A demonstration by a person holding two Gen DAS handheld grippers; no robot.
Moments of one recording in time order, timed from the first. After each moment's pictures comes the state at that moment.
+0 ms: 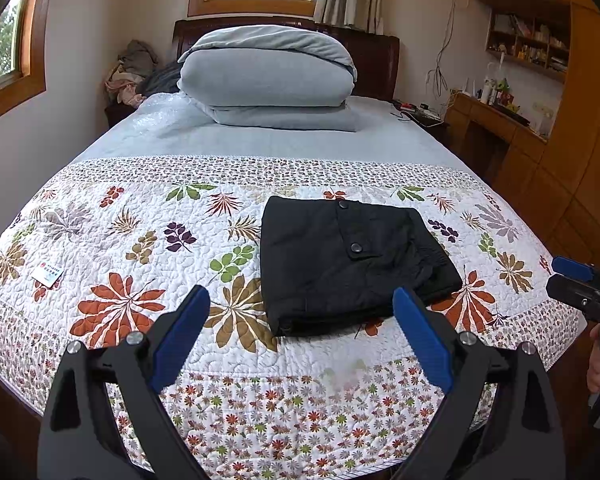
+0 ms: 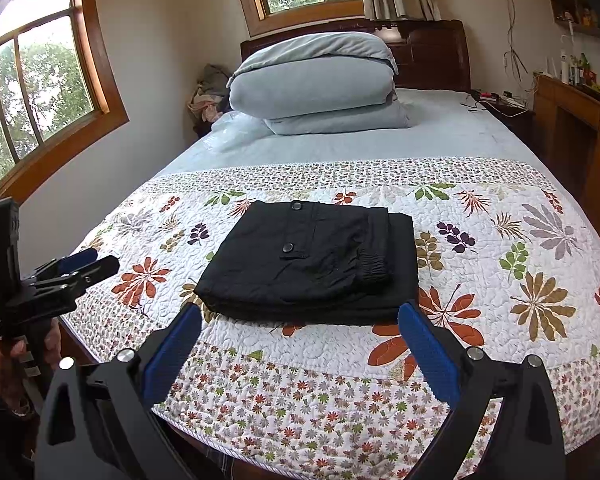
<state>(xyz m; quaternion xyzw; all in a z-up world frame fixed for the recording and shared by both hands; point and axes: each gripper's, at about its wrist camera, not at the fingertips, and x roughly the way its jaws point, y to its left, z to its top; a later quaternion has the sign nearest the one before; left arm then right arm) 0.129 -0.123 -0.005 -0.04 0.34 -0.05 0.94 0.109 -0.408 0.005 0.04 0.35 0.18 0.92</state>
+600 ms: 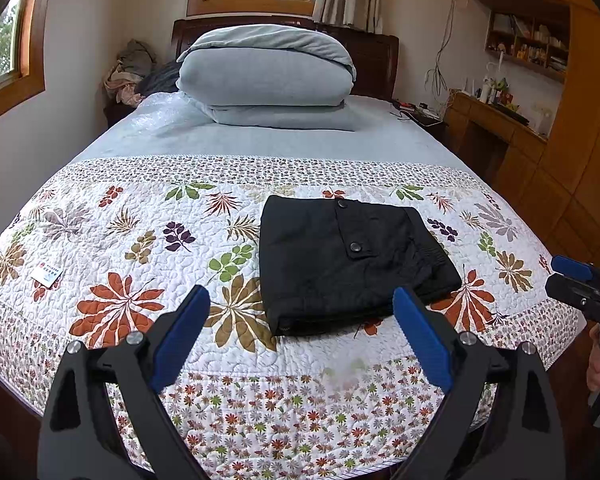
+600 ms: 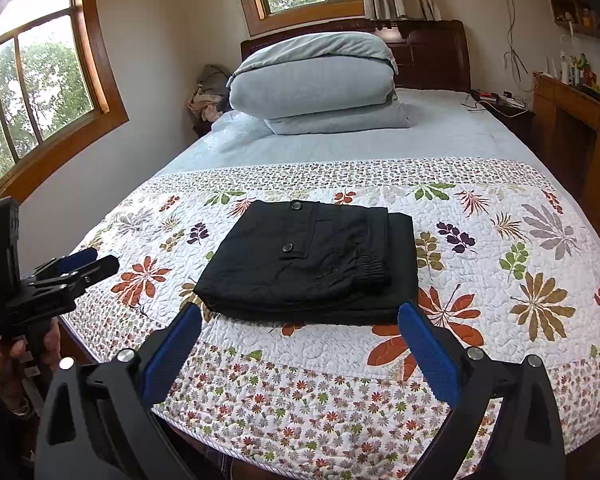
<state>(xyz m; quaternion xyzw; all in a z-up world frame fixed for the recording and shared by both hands) 0.129 -0.125 -0.004 -0.04 0.34 -0.05 0.94 0.109 -0.408 0.005 0.04 0.35 0.18 0.92</state>
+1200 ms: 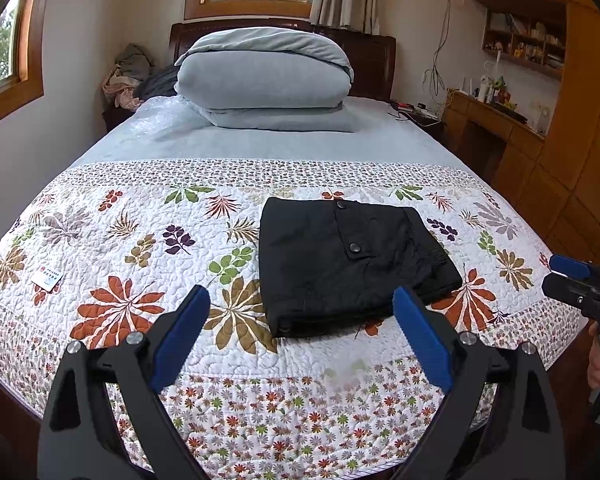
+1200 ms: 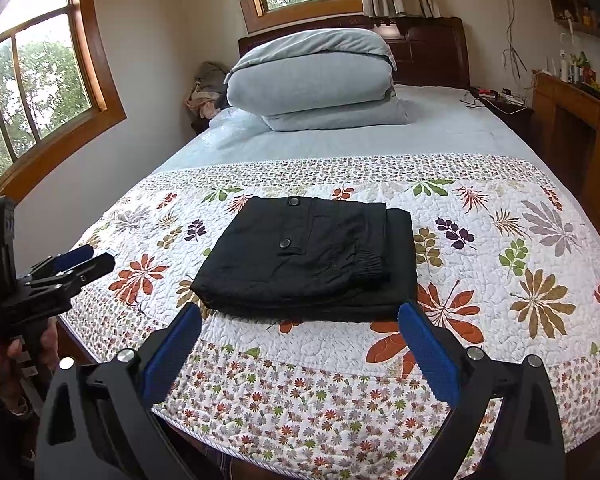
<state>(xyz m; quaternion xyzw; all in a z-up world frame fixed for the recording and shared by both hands) 0.128 -0.125 -0.005 -0.03 0.34 -0.05 0.94 0.110 -0.411 0.000 0.04 0.35 0.17 0.92</state>
